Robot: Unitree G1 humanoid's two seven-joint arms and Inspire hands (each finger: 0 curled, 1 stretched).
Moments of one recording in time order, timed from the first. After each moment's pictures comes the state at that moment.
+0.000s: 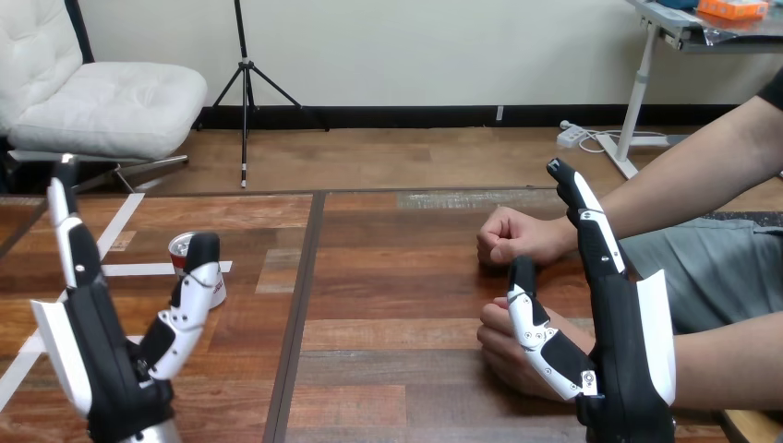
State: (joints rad) left arm 0.05 -0.02 0.26 0.37 0.51 -0.94 0.61; right arm 0.31 -0.06 0.15 -0.11 -0.44 -0.57 -0.36
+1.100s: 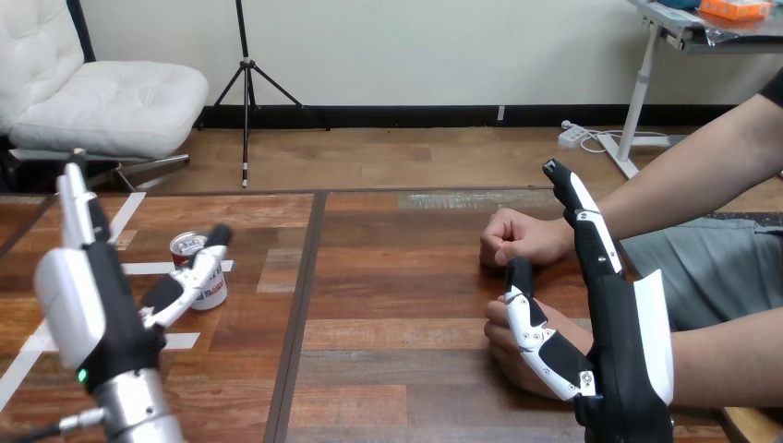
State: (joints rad) left arm -0.12 0.16 0.17 0.53 0.62 -0.52 0.74; right arm 0.31 -0.06 0.15 -0.11 -0.44 -0.57 -0.35
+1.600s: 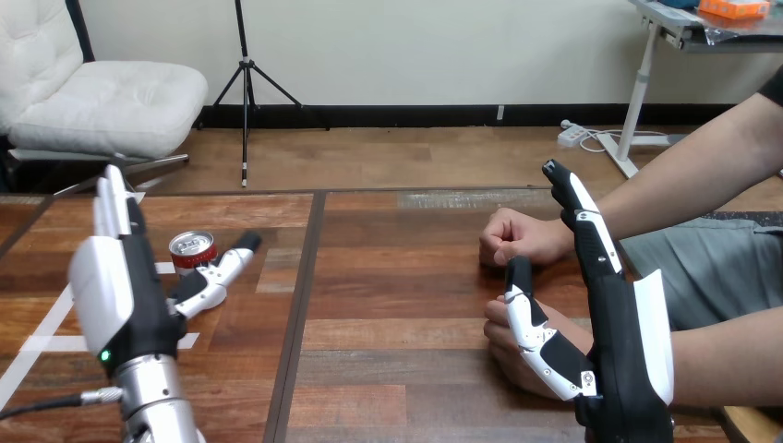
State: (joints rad) left arm -0.19 0.19 0.10 0.61 0.60 -0.40 0.67; right arm 0.31 -0.07 0.15 -0.11 -0.44 -0.57 -0.35
